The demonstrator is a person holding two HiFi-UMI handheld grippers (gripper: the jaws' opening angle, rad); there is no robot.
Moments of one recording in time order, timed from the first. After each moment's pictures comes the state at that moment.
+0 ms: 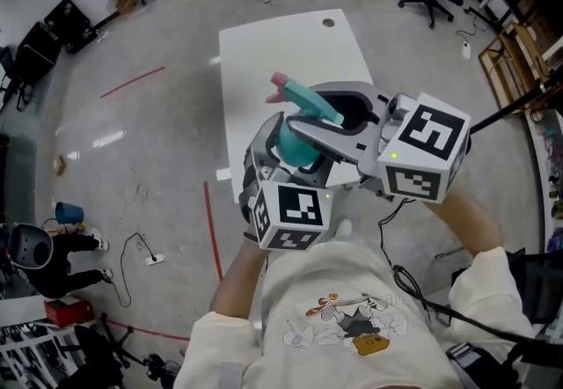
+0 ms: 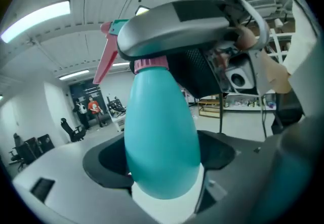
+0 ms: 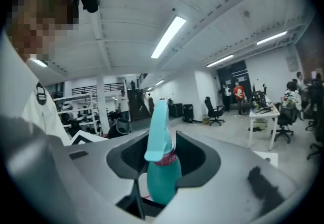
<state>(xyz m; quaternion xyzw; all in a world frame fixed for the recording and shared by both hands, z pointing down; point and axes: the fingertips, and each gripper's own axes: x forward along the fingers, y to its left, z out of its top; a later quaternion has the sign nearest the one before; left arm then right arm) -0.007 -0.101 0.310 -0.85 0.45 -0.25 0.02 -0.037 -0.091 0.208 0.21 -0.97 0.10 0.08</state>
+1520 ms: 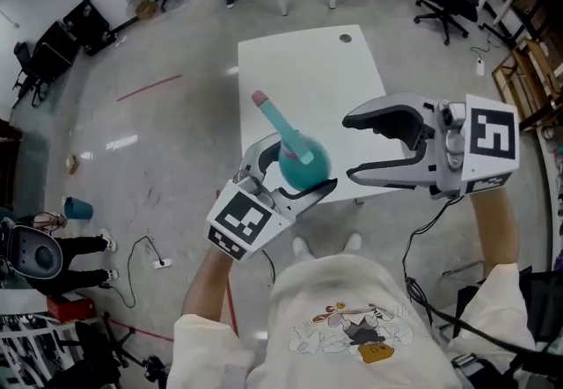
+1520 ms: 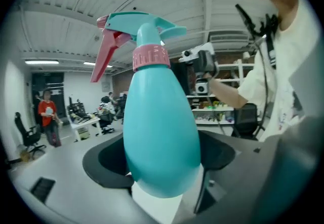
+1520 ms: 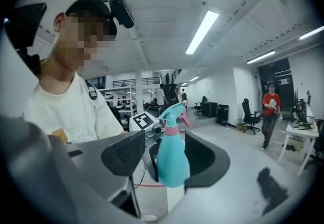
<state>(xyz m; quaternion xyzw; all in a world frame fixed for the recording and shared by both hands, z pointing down) -0.028 -0.066 0.287 -0.95 0.25 -0.18 -0.01 -0.011 -0.039 0.185 0.00 -0.99 0.03 0.11</state>
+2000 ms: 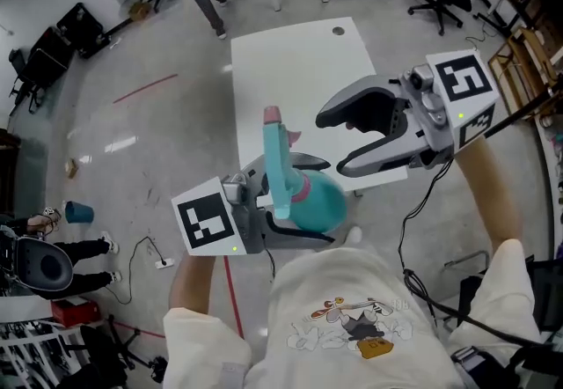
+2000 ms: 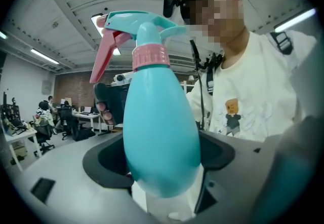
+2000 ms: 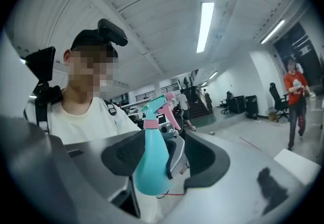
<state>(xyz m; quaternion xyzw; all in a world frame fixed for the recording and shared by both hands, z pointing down) 0.004 0.023 0.239 -0.99 -0.06 -0.10 0.00 -0.013 -0.037 0.174 -0.15 -0.98 0.10 0.06</state>
